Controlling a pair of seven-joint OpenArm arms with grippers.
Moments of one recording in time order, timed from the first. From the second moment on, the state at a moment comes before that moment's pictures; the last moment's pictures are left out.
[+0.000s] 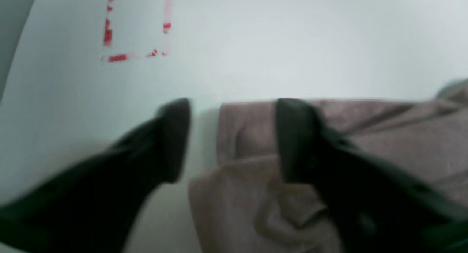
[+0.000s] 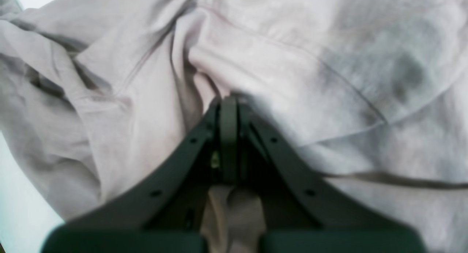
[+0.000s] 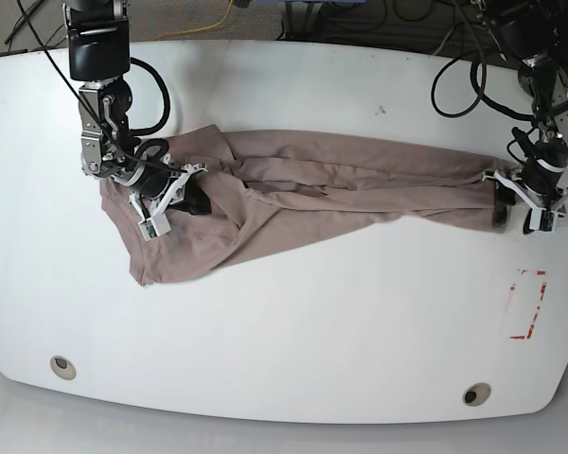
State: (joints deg) left arm 1.2 -17.1 -31.9 79.5 -2.3 -40.1 18.0; right arm 3.4 19.3 -2.3 66.5 33.4 33.7 -32.2
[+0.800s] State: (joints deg) left arm -4.7 -17.1 -31.6 72.9 -2.6 -40.1 19.3; right arm 3.4 19.1 -2.4 66.5 33.4 33.7 -32.2
